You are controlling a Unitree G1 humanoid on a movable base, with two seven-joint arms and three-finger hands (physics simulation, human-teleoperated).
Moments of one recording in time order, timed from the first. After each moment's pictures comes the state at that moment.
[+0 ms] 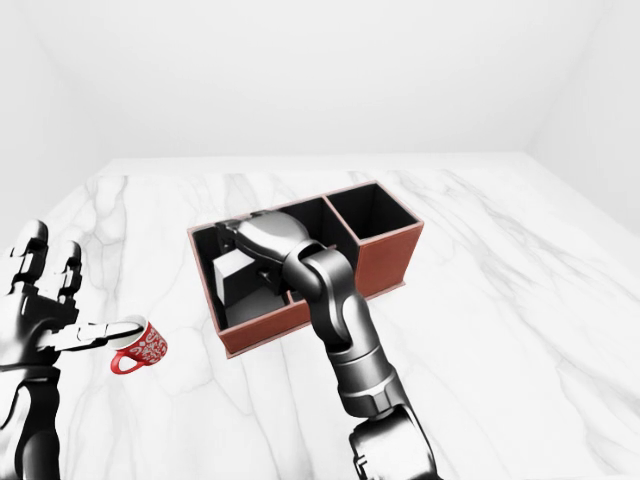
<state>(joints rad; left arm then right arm) 0.05 0.16 0.52 -0.36 -0.23 0.09 -0.25 -0.60 0.07 0.19 -0.02 -1.04 -0.09 0.70</state>
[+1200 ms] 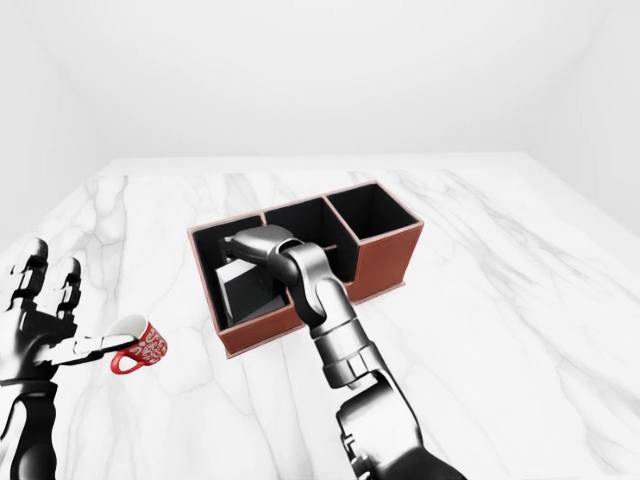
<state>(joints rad) 0.10 0.14 0.55 -0.33 -0.25 0.07 -0.28 -0.75 0.11 0.20 0.36 -1.09 -0.09 0.70</state>
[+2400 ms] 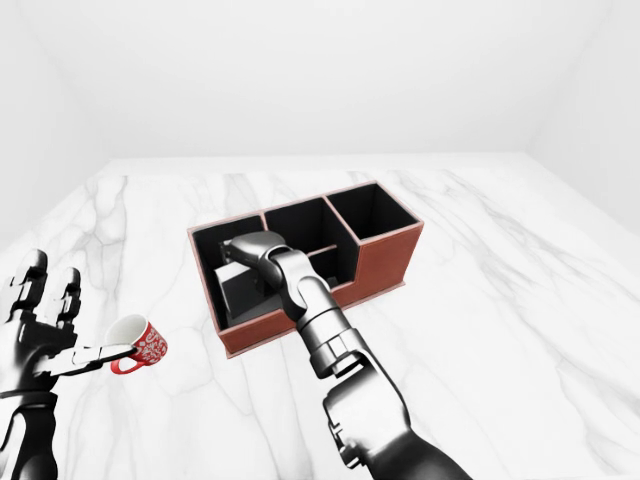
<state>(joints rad) 0.14 0.12 0.57 -0.30 -0.27 0.03 -0.31 -0.87 0.15 0.21 0.72 -1.13 -0.09 0.43</state>
